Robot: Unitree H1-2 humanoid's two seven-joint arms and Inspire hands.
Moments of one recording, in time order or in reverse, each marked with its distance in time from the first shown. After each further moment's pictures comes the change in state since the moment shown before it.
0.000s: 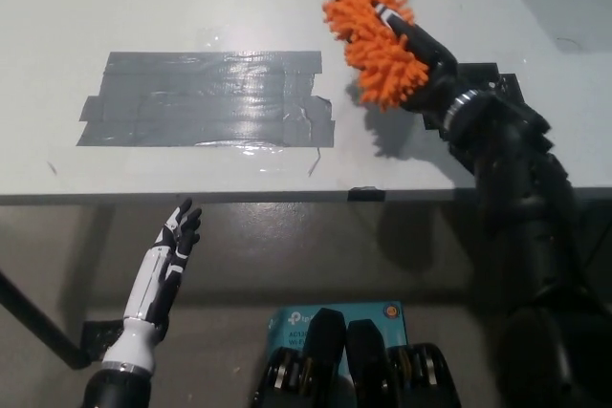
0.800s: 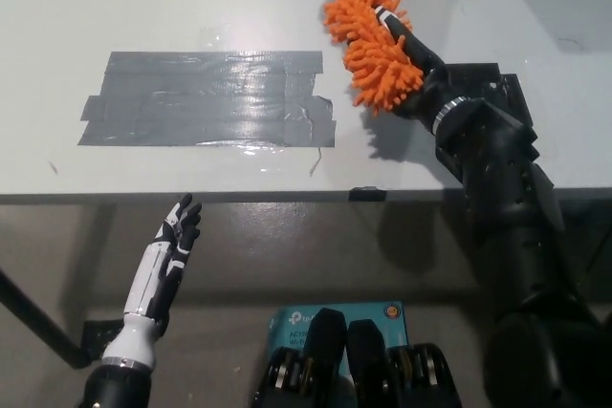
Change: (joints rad) left_arm -0.009 0.000 0.002 -0.001 0.000 0.002 0.000; right_arm 0.014 0.024 -0.030 -0.001 0.069 0.009 -0.102
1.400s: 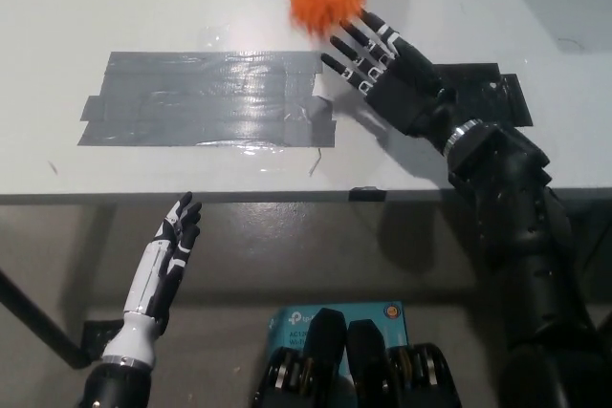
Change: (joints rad) left_arm -0.003 0.000 0.001 0.000 0.002 0.002 0.000; right_arm 0.097 -0.031 0.091 -0.101 0.046 -0.001 0.151
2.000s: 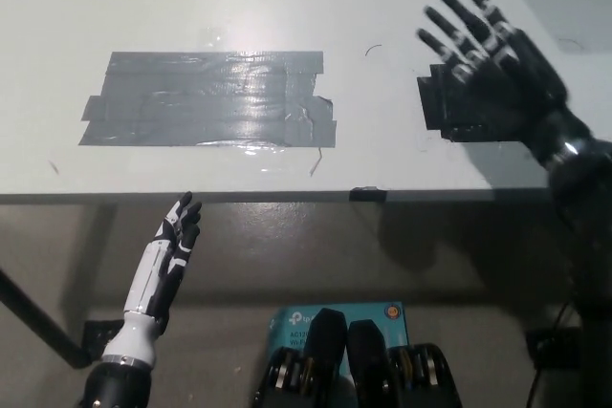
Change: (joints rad) left_arm -0.002 -0.001 0.001 0.006 0.000 0.001 0.000; right_arm 0.239 -0.120 0.057 -0.515 0.014 0.001 0.010
